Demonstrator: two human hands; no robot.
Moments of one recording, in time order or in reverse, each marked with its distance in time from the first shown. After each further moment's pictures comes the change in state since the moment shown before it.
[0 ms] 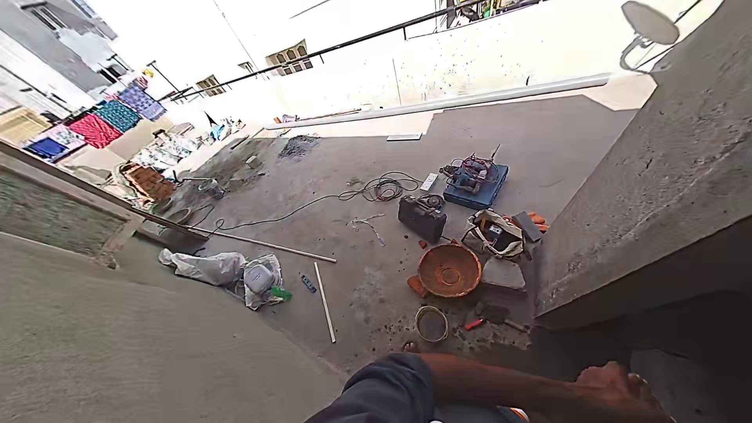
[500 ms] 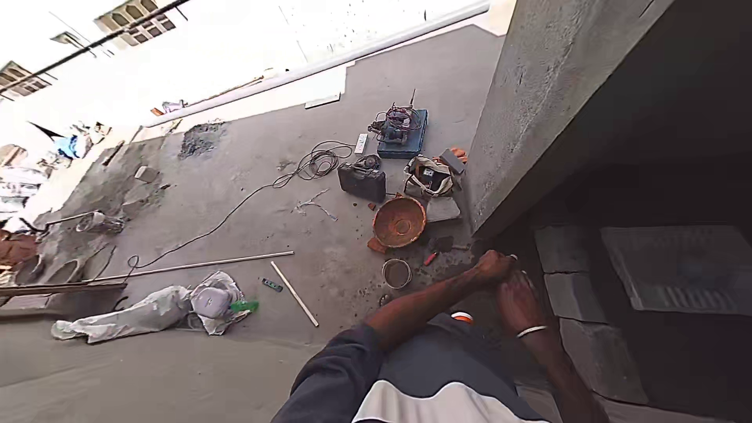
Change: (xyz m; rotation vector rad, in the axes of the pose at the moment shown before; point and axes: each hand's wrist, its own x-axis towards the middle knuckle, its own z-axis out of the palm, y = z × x) left_hand 0.028 -0.027 -0.040 -0.008 -0.043 -0.091; right_hand 0.059 0.079 0.070 -0.203 0.155 -0.447
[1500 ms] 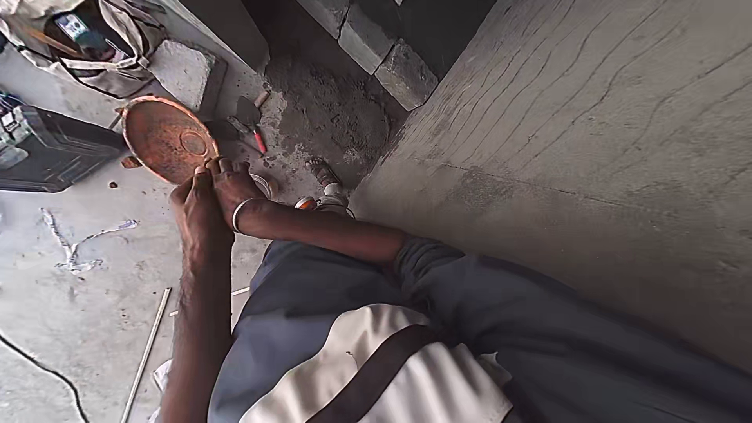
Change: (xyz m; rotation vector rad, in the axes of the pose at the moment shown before) left_hand -0.028 -0.067 -0.002 -0.005 0.285 -0.091; right_hand 0.032 -0.027 0.069 0.442 -0.382 0.382
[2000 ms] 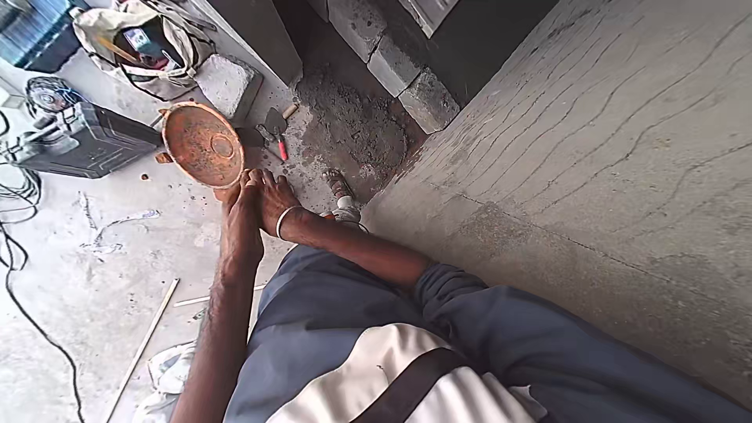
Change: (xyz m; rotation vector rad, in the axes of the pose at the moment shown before) left_hand -0.016 0.004 0.008 0.079 -0.121 -0.033; right_hand -0.033 0.020 -0.046 0.016 -0.033 -0.057
